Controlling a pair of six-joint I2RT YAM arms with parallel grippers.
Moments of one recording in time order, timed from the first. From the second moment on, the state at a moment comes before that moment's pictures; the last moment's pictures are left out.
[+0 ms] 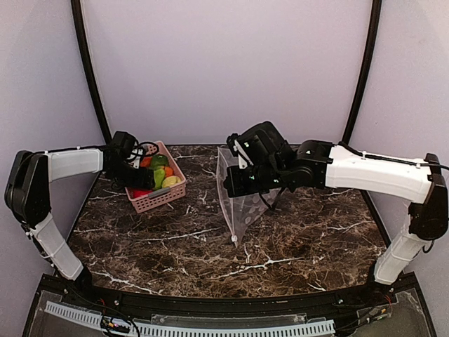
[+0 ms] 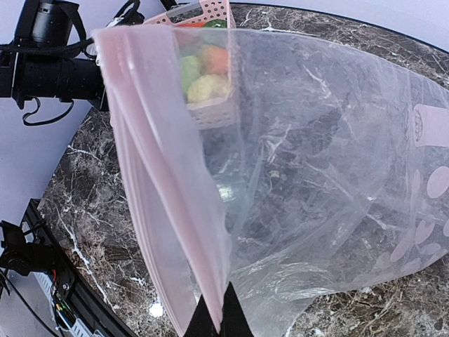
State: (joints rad) left arm -0.23 1.67 1.14 -0.48 0.02 -0.12; right arm 1.07 1.64 1.47 -0.54 0.16 0.58
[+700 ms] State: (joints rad) left arm -0.23 1.72 1.21 -0.61 -0.02 -0.10; right arm 1.07 1.64 1.47 -0.54 0.16 0.59
